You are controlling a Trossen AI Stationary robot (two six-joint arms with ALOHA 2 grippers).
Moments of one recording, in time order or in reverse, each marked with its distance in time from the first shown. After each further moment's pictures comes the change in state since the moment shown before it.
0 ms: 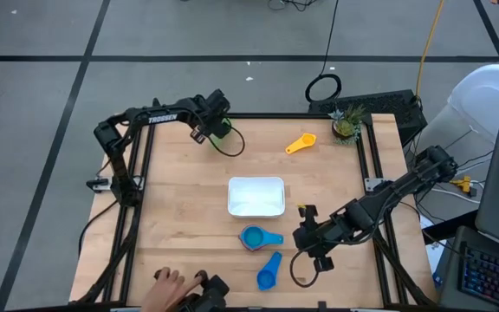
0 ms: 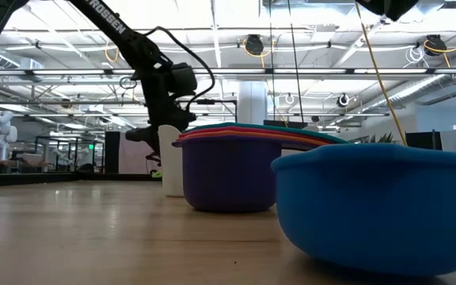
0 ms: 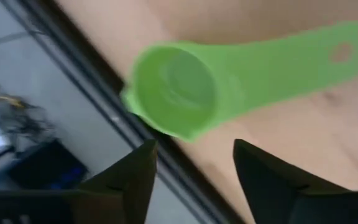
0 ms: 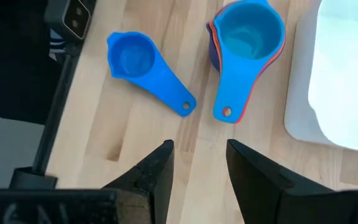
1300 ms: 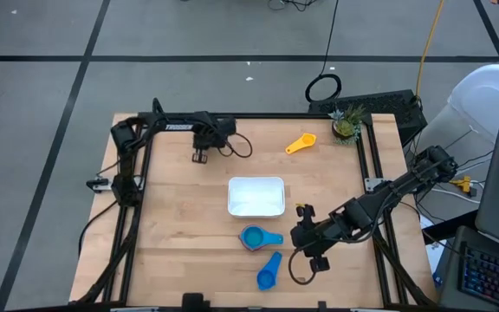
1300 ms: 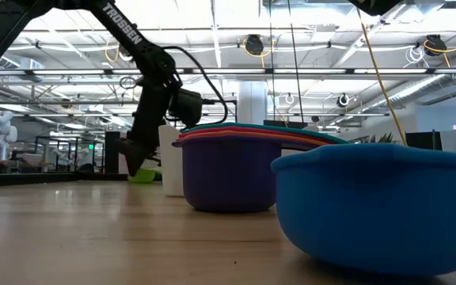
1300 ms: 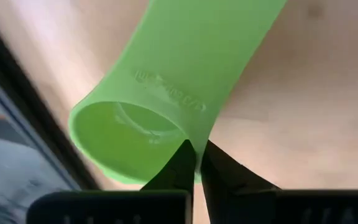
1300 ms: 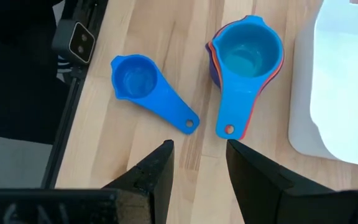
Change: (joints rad) left arm -0.136 0.137 0.017 -0.421 -0.206 -0.906; right arm -0.012 0.000 -0.012 0.074 -0.001 0.024
